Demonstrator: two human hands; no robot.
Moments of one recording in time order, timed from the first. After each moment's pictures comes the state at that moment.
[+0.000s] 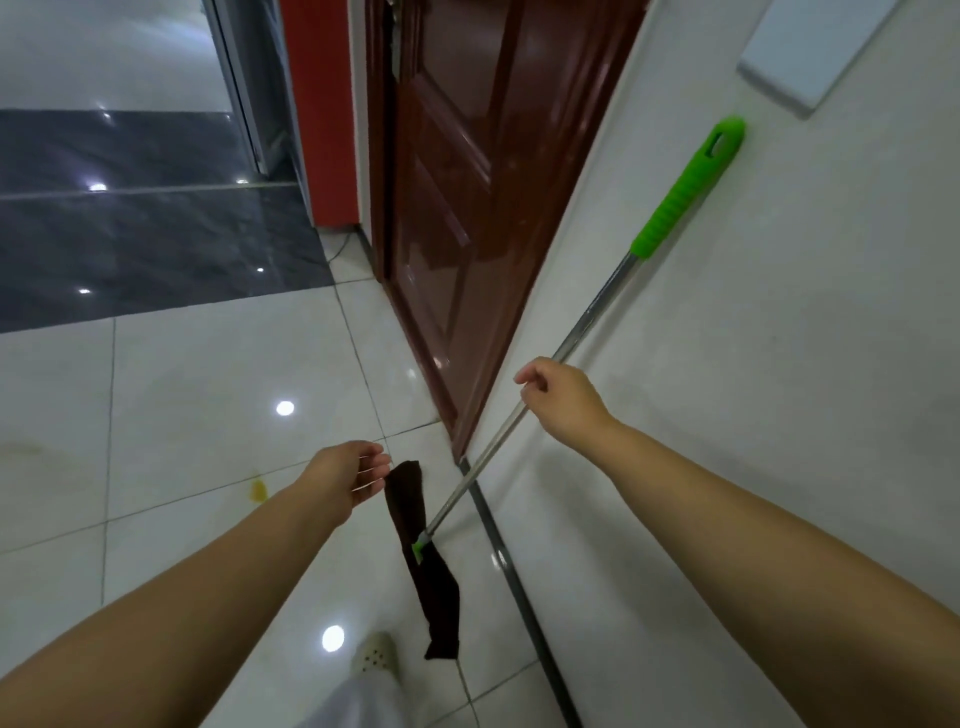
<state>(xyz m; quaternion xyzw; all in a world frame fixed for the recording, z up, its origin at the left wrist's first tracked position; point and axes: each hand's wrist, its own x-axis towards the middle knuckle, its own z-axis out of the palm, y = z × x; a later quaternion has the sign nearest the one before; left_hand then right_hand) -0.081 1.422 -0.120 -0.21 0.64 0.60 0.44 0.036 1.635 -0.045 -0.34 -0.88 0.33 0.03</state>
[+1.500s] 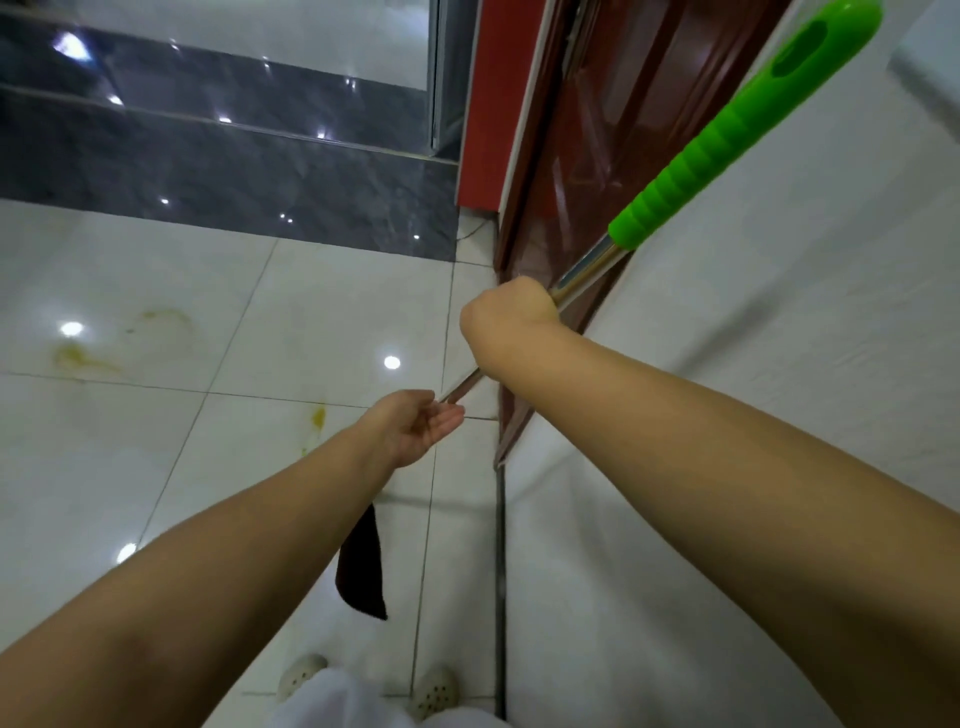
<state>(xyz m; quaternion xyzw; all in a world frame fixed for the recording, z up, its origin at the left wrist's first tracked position) -0.044 1.538 -0.119 -0.30 0.43 0.77 0.37 -0.045 1.641 0.014 0.10 -0.94 -0.30 -0.12</state>
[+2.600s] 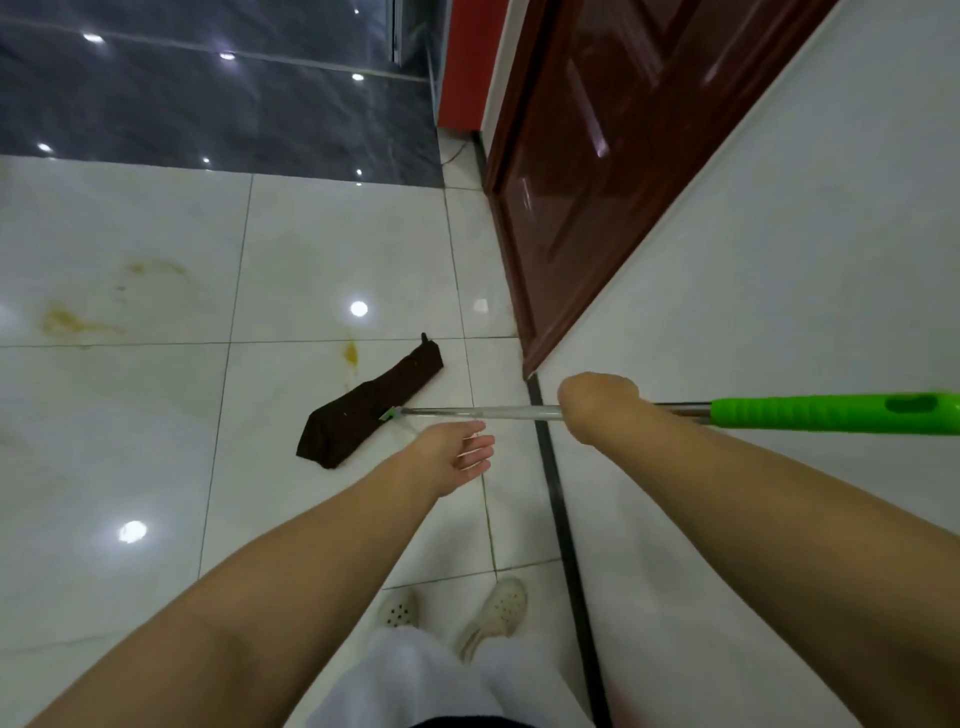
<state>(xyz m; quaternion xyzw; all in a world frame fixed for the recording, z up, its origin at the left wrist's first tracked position) 0.056 1.296 -0.184 -0.28 0.49 0.64 0.52 0.085 1.439 -0.073 -0.18 -0.88 -0.12 -0.41</state>
